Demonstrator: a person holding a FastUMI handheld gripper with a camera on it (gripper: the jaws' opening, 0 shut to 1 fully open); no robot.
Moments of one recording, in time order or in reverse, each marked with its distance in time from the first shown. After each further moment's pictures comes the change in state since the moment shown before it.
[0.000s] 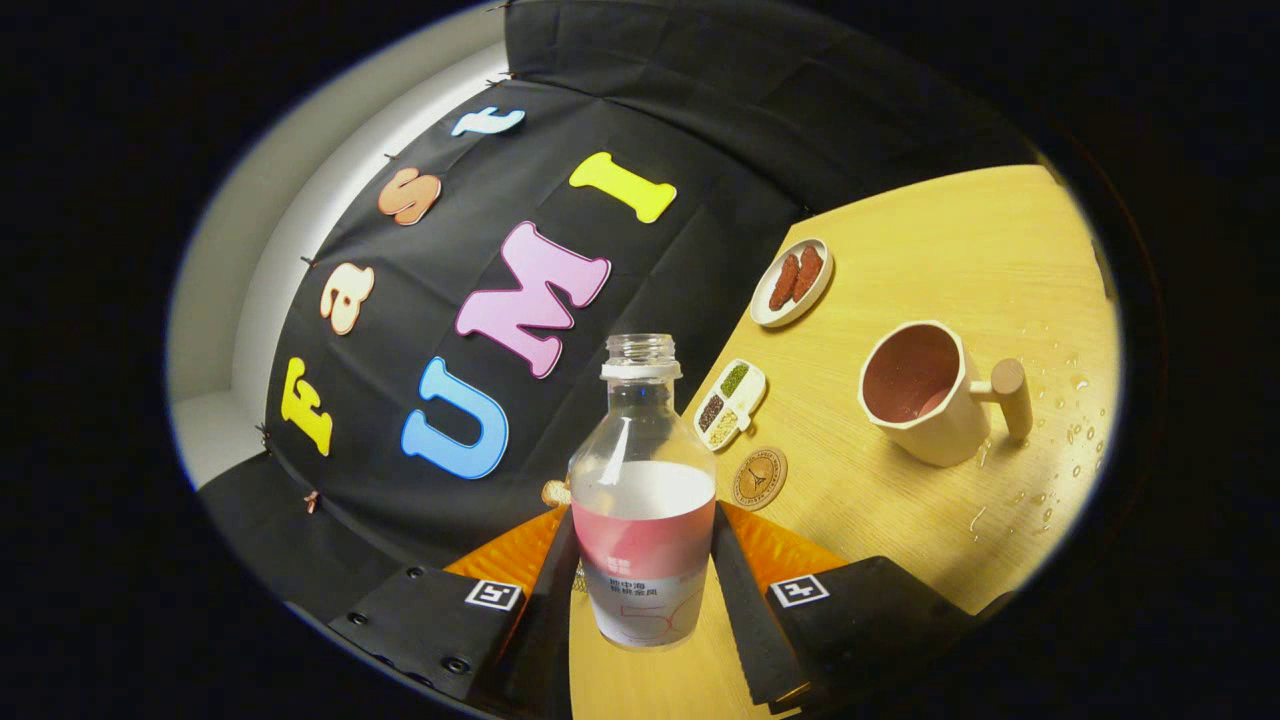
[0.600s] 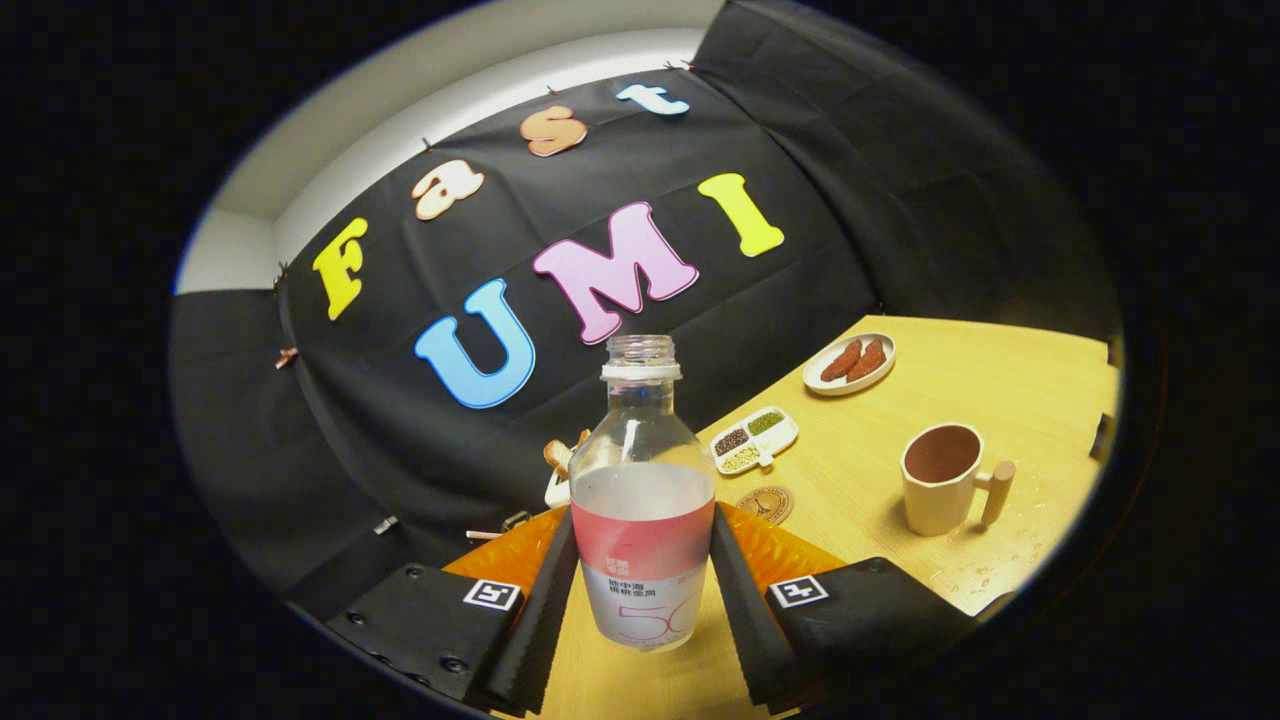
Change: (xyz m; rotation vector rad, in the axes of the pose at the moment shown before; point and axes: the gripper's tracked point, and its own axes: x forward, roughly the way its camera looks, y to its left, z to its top) arm -0.025 0.062 -0.034 -0.441 -0.057 0.031
